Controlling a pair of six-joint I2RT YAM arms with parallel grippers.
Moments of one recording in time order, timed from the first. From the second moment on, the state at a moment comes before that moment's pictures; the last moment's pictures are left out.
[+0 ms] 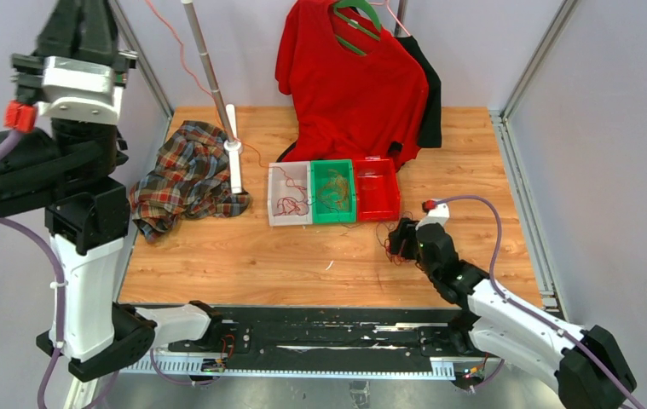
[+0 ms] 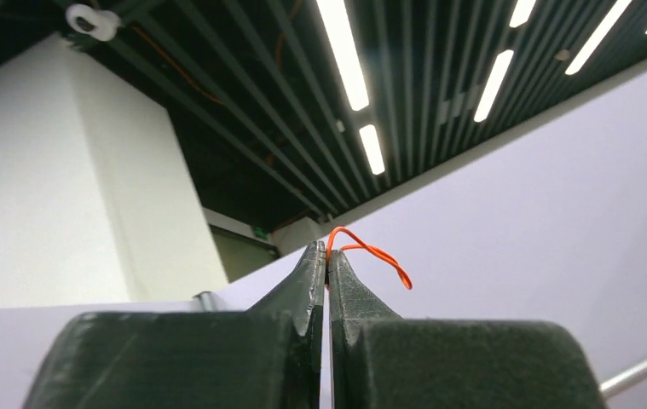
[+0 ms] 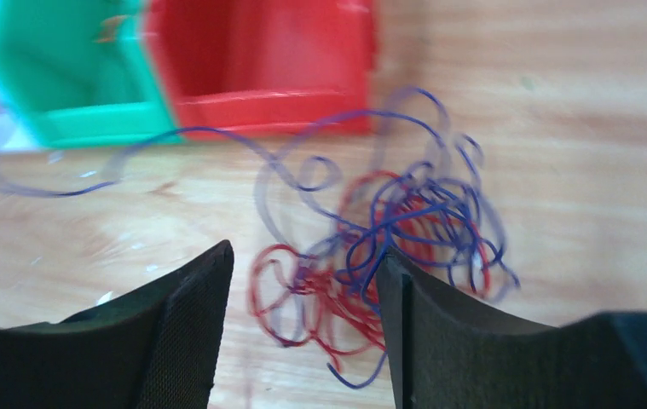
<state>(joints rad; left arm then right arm) -0.50 1.22 2.13 0.14 0.02 0.84 0.64 0.84 0.29 0.02 0.42 0.53</state>
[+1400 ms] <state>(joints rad) -0.50 1.22 2.17 0.01 0.16 0.78 0.83 1.41 0.76 0.28 -0.44 -0.10</state>
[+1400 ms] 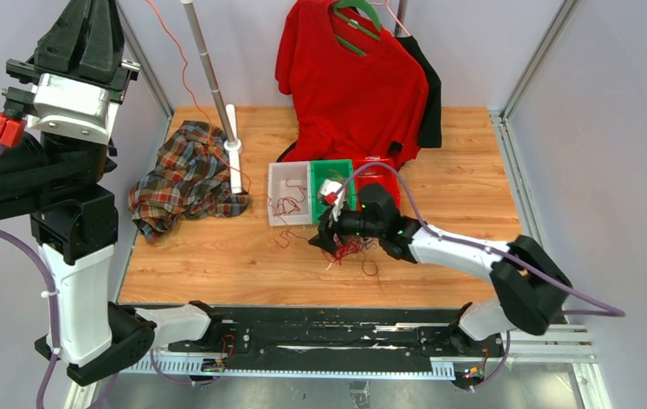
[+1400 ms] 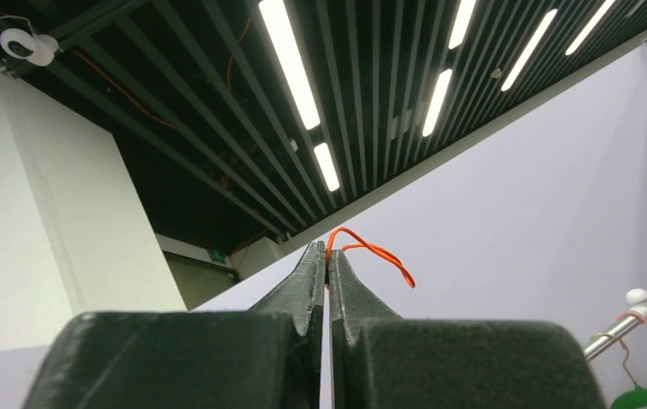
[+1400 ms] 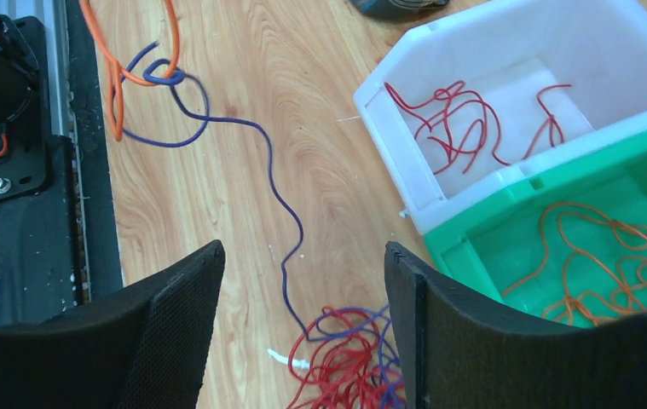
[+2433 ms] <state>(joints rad) -0.50 1.22 2.25 0.00 0.17 0.87 0.89 1.54 0.68 0.47 -0.26 -0.15</state>
